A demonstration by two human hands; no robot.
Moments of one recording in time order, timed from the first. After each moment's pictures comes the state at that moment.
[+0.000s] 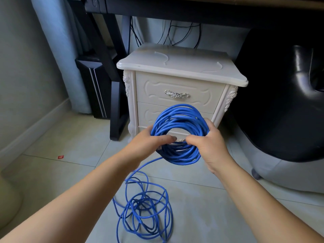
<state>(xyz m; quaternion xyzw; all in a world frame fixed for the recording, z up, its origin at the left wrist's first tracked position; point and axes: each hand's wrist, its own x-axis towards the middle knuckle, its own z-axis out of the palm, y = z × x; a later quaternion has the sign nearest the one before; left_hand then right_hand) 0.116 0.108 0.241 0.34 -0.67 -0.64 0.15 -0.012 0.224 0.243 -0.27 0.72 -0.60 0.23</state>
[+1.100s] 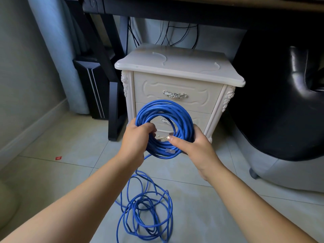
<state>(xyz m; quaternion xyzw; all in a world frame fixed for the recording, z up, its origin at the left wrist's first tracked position) 0.114 0.110 0.247 0.40 -0.53 -0.67 0.34 0.007 0.225 0.236 -0.32 0.67 -0.60 0.29</state>
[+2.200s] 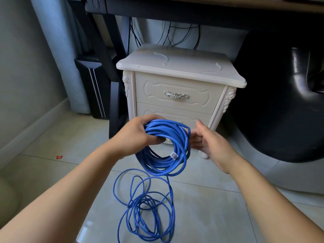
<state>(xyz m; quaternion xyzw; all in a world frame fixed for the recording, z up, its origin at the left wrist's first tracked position) 0.136 0.083 0.257 0.21 -0.80 -0.52 0.19 -0.031 0.239 0.247 -0.34 0.66 -0.54 0.39</state>
